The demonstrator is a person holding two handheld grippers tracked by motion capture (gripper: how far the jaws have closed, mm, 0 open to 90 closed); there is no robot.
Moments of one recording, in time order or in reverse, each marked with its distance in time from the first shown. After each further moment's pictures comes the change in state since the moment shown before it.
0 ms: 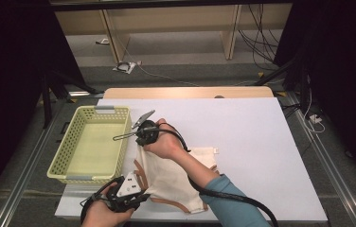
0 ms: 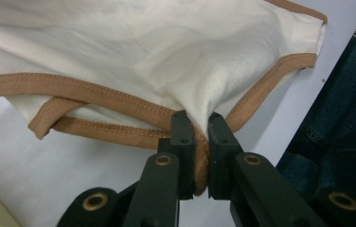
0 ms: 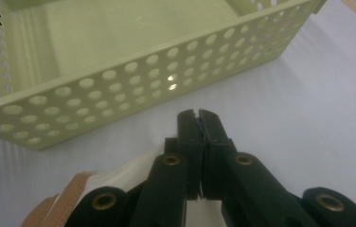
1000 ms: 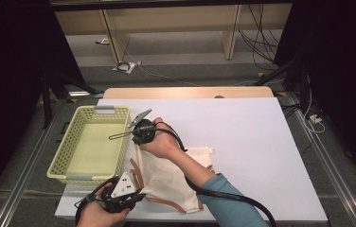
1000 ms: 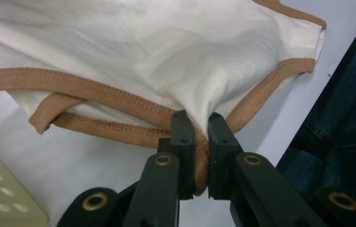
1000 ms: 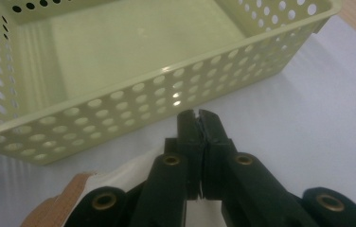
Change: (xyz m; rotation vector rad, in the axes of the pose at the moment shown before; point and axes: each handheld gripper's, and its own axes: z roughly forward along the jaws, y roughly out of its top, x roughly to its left) left arm 0.004 -0.006 -0.009 -0.006 0.020 -0.008; right arm 0.005 0.009 0.001 -0.022 -0.003 -0.007
